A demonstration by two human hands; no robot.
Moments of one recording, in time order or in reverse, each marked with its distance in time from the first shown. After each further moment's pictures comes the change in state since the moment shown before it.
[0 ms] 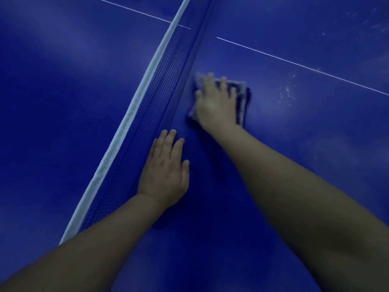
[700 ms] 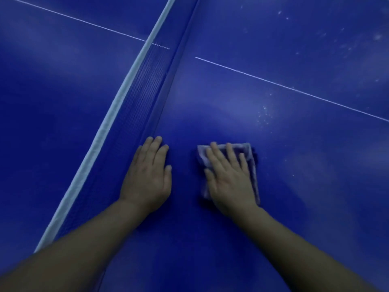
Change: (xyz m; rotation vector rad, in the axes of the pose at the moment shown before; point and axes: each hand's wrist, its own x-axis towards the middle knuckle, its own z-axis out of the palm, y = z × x) left_hand 0.047 0.000 -0.004 -0.045 -0.022 0.032; right_hand -0.124 0.076 -0.010 -0.023 -0.073 -0.093
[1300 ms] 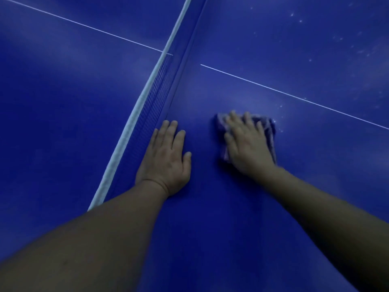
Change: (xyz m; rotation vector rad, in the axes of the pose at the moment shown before) left_hand 0.080 0.015 0.003 0.084 -0.003 -0.003; right_hand 0.125 0.057 -0.029 -0.015 -0.005 -0.006
